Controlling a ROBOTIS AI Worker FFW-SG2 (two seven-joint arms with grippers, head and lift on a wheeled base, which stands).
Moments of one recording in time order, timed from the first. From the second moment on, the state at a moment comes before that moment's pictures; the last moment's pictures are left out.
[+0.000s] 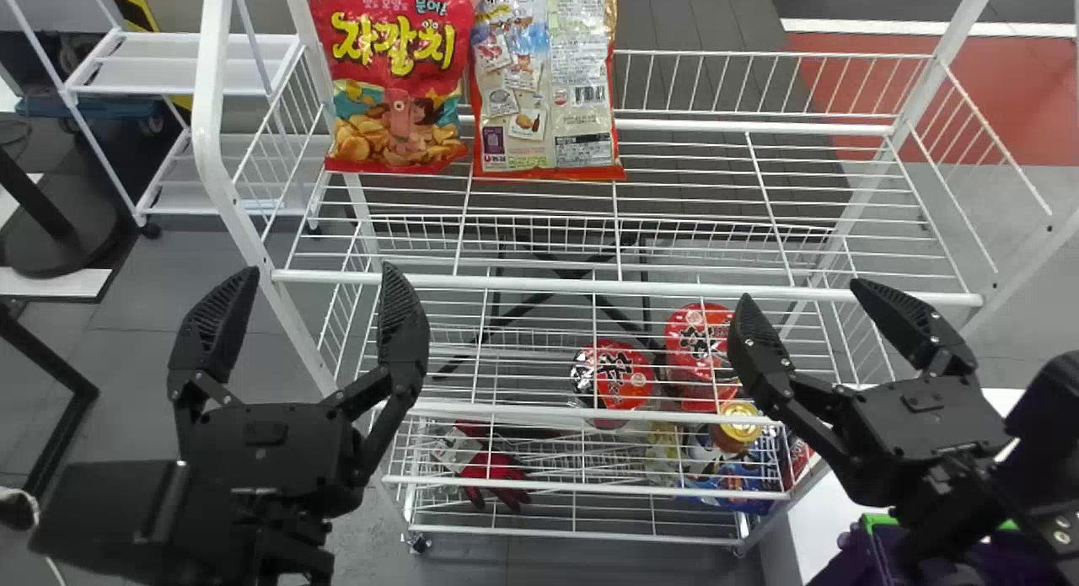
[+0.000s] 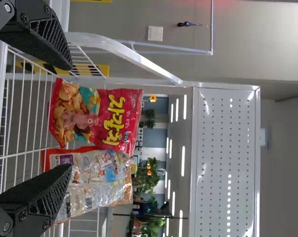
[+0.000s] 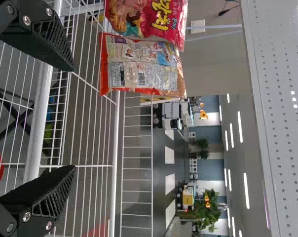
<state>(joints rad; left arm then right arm) 0.75 0.25 -0.27 -2.35 -0.03 -0.10 0.39 0.73 -0.05 0.03 -2.45 -0.05 0.29 0.16</state>
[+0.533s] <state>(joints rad) 0.76 0.25 -0.27 -2.36 -0.03 -0.10 0.39 0.73 -0.05 0.03 -2.44 -0.05 0.27 0.17</state>
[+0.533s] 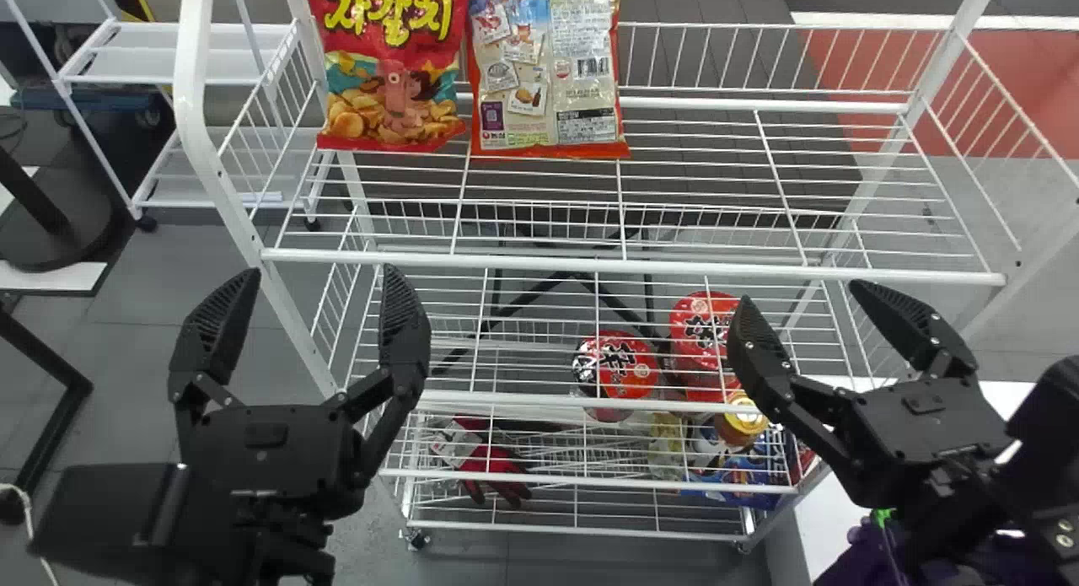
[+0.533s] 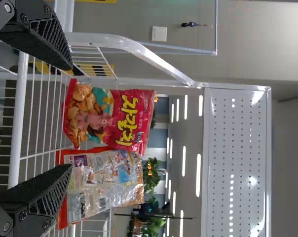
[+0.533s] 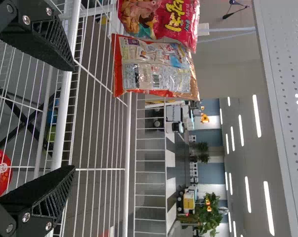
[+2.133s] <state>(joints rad) 0.76 0.25 -0.28 -2.36 -0.05 -0.14 0.41 0.75 -0.06 0.02 -2.44 -0.05 0.21 0.17</state>
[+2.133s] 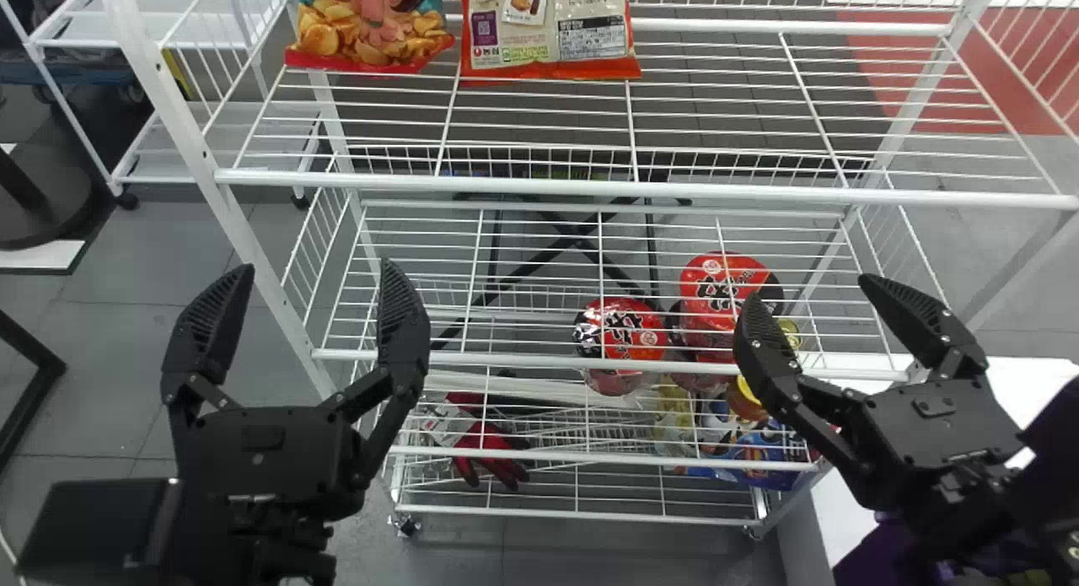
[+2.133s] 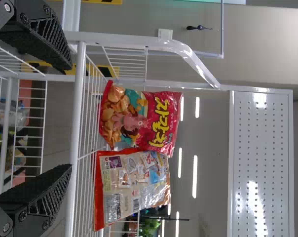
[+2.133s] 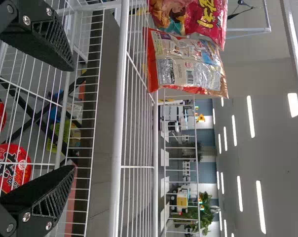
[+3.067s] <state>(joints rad) 0.77 0.26 -0.28 -2.34 -0.05 -0.22 0.41 0.73 -0.06 0.02 -2.40 -0.06 0.20 0.17</state>
